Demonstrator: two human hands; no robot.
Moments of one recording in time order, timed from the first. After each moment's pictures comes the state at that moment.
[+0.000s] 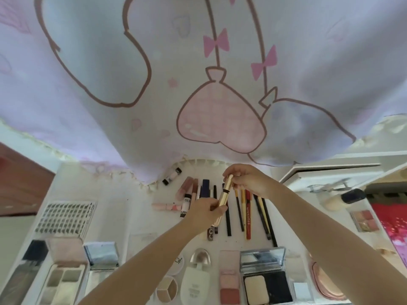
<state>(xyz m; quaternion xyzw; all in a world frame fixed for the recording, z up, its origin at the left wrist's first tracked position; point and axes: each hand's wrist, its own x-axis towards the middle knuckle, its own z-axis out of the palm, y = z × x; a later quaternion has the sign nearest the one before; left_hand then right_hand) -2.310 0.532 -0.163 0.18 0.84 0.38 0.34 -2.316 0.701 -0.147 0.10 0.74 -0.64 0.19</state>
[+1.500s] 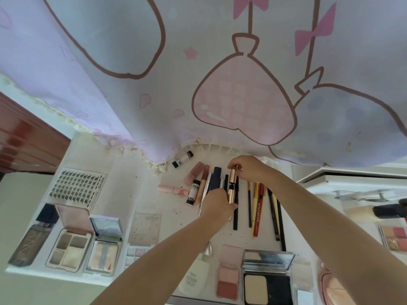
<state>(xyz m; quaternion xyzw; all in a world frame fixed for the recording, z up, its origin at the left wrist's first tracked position) -2.309 0.565 -0.208 0.04 0.91 0.27 0.31 -2.363 0.697 -0.196 -0.01 0.92 -0.28 0.27</state>
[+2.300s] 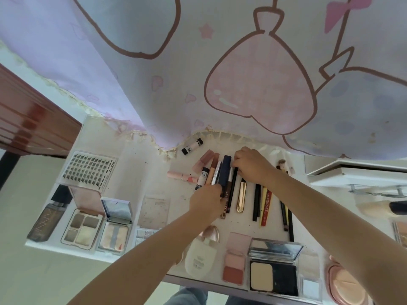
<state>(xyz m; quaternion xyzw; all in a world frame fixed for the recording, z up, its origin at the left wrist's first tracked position) -2.299 0.523 -0.207 0.11 0.94 0.17 0.26 -2.354 0.681 -0.216 -0.22 0.96 0.00 0.18</state>
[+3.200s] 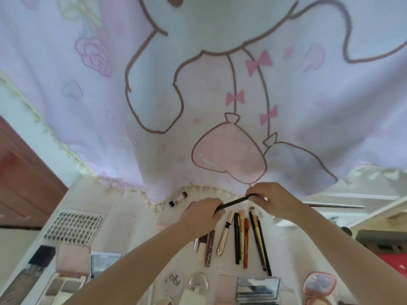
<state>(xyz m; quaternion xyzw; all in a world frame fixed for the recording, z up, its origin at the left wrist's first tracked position) -2.329 0.515 -0.116 0.32 0.90 0.26 0.17 -2.286 0.705 -0.055 -0.07 0.98 -0.19 0.06</state>
